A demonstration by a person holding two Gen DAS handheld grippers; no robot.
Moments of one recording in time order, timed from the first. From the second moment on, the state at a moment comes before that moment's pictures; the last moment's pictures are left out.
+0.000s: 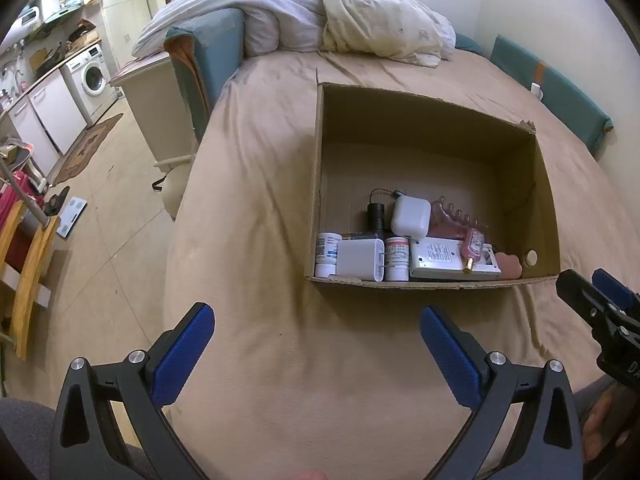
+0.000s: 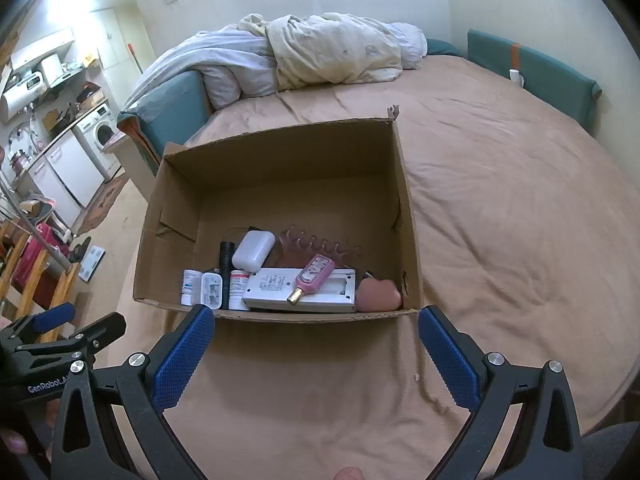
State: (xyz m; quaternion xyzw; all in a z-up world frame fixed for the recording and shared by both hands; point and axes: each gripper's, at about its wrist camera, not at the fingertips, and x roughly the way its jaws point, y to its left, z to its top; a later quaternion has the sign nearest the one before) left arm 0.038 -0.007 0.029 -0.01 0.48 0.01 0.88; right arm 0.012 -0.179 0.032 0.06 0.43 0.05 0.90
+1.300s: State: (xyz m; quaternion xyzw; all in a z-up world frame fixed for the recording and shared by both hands) left arm 0.038 -0.006 0.029 -0.01 0.48 0.02 0.88; right arm 0.011 -0.182 0.032 0.06 0.43 0.04 0.90
